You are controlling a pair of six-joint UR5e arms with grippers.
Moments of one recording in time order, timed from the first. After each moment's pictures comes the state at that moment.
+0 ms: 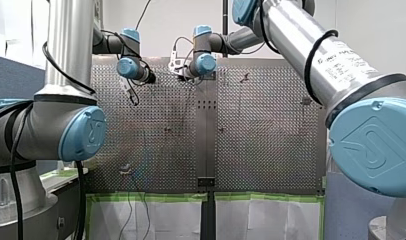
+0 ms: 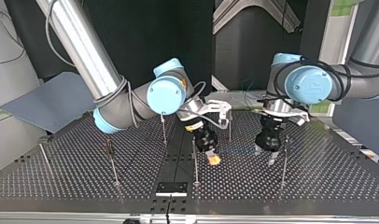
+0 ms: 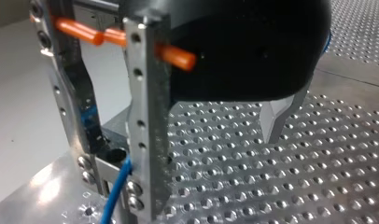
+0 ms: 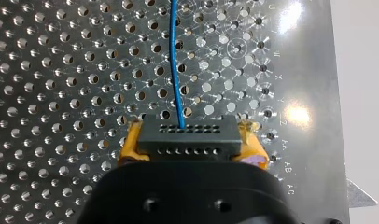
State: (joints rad) left arm 0.01 -1.67 -1.71 -2.84 -1.45 -2.08; right arm 2.39 -0.84 0.76 0.07 1.53 1.72
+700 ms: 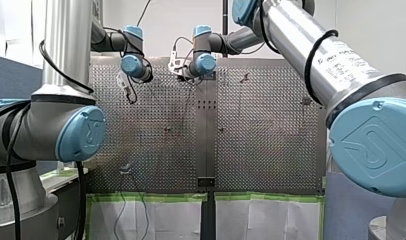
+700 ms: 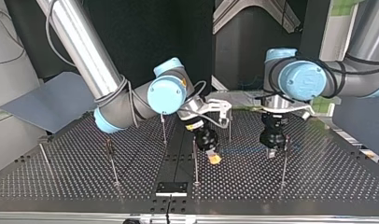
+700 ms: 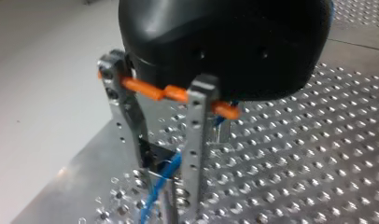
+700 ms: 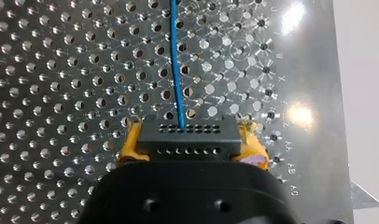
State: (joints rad) left arm -0.03 -1.65 -1.71 -2.88 -1.63 -2.00; right arm 2.40 -0.84 0.76 0.07 1.53 1.72
